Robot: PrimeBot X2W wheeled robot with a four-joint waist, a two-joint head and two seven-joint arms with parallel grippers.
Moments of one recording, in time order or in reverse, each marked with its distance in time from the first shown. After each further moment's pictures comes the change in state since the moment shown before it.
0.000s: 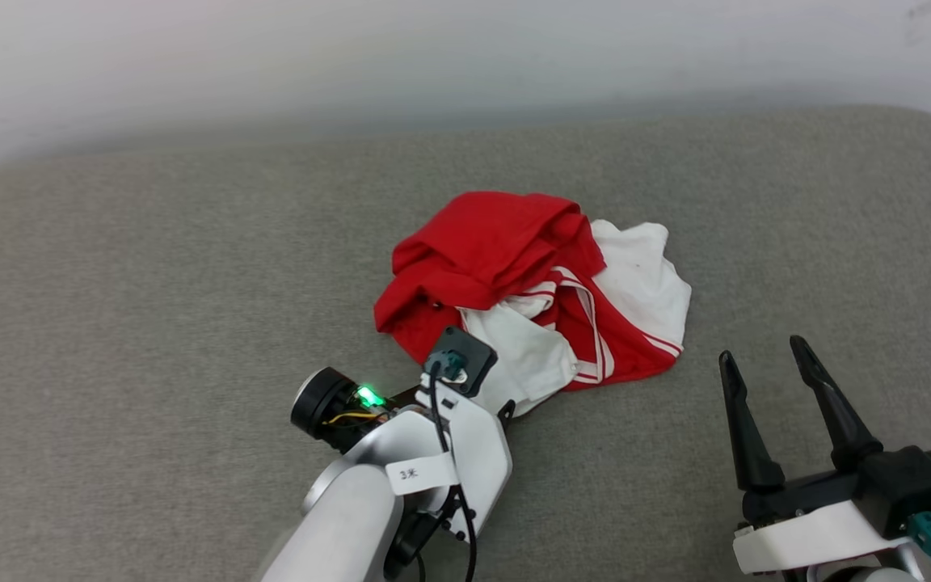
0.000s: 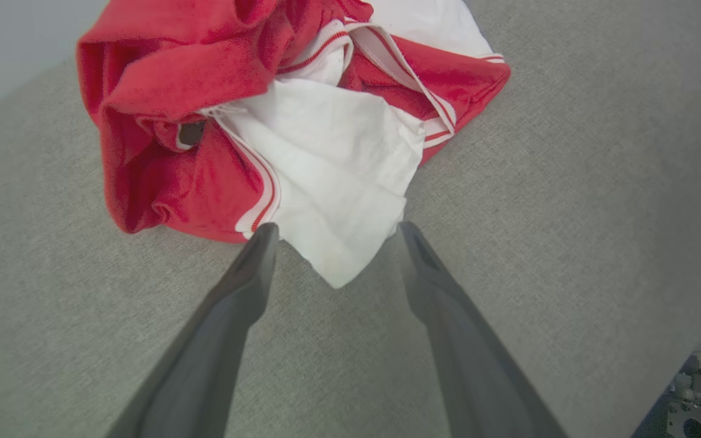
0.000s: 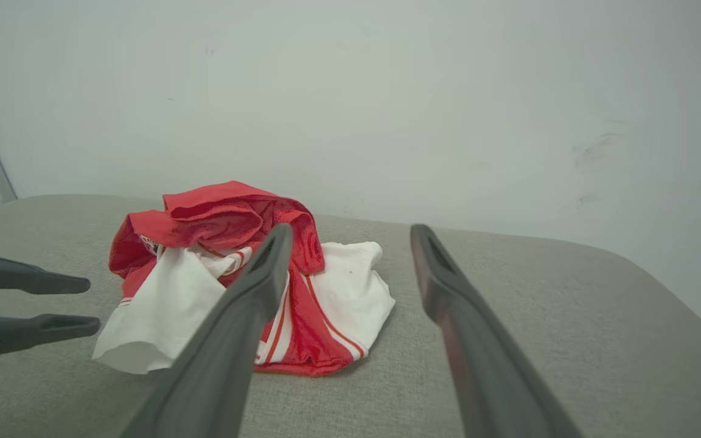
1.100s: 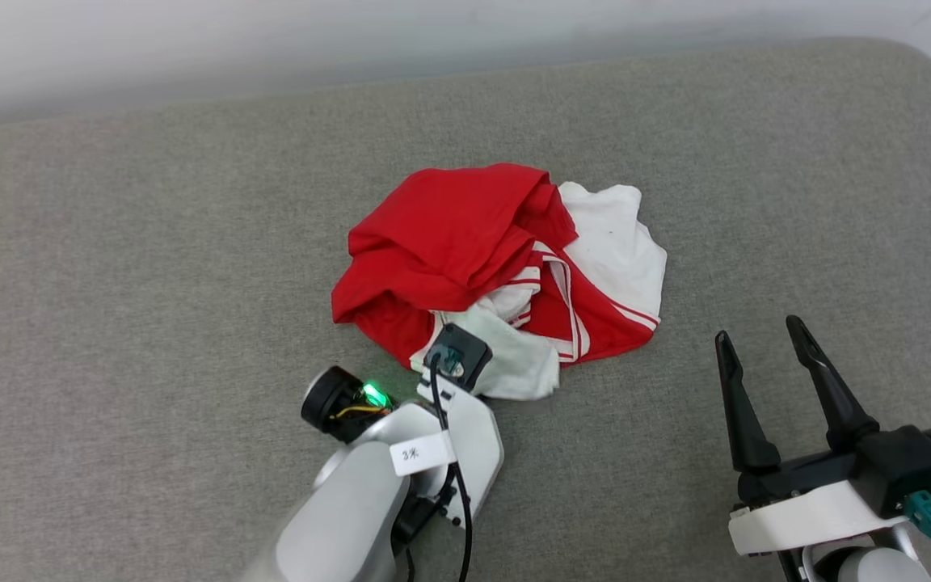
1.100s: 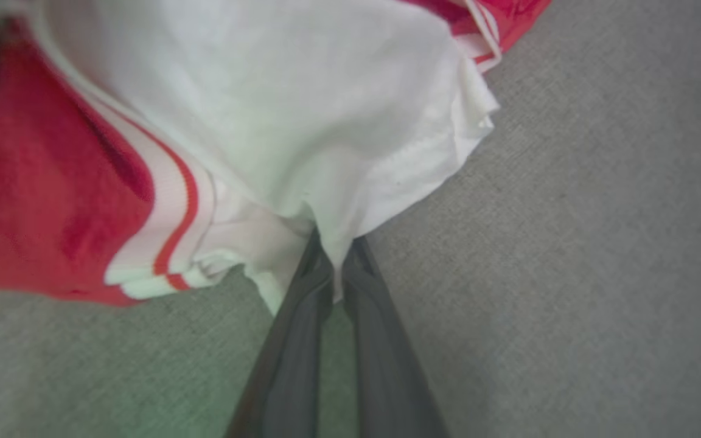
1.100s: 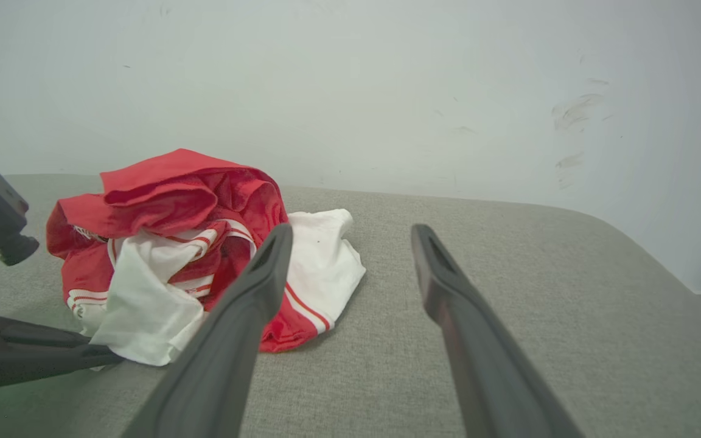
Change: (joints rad) left arm -0.161 -0.002 -0.092 0.369 -0.076 0.000 -0.103; right arm -0.054 0.000 0.005 0.021 0.010 0.000 0.000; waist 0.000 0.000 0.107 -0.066
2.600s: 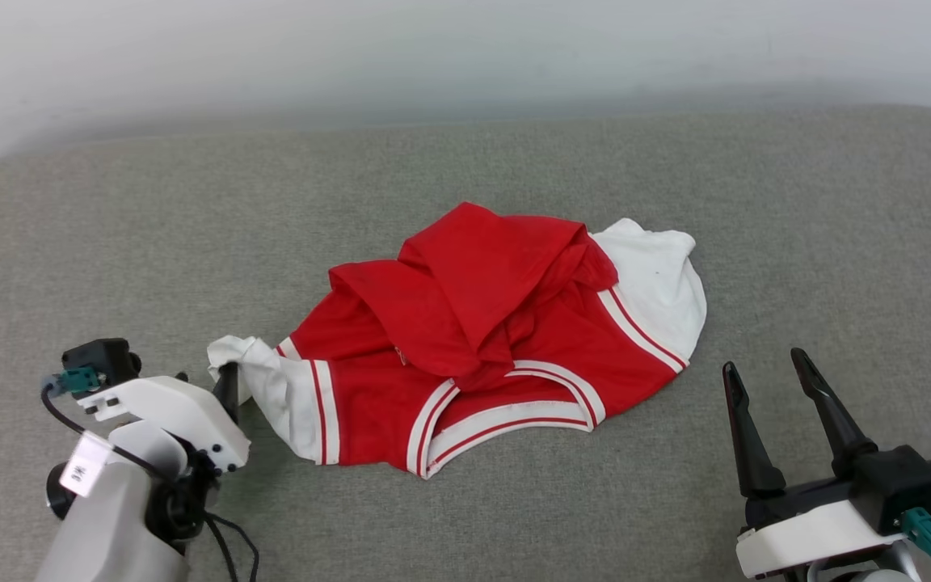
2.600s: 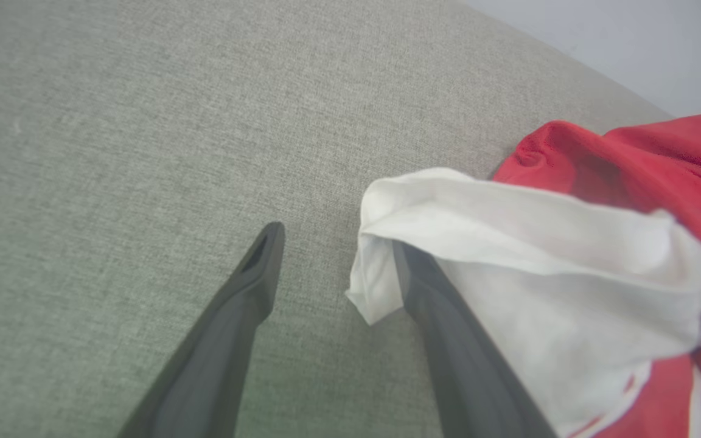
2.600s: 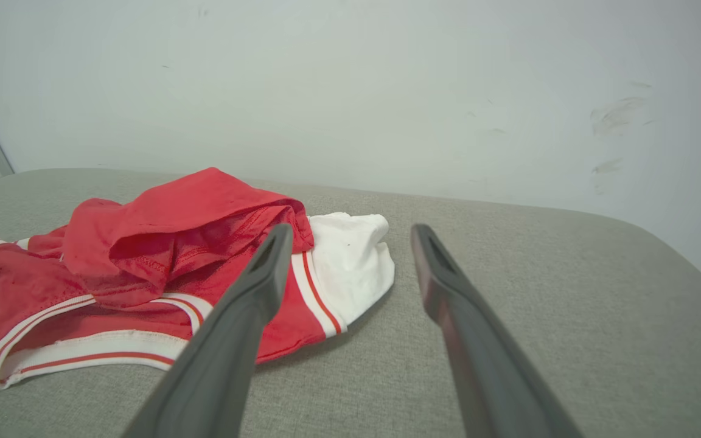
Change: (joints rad) left arm 0.101 0.222 0.421 0.078 -0.475 0.186 -0.303; right arm 0.040 0.000 -0.022 0.048 -0.010 0.000 0.000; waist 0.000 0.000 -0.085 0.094
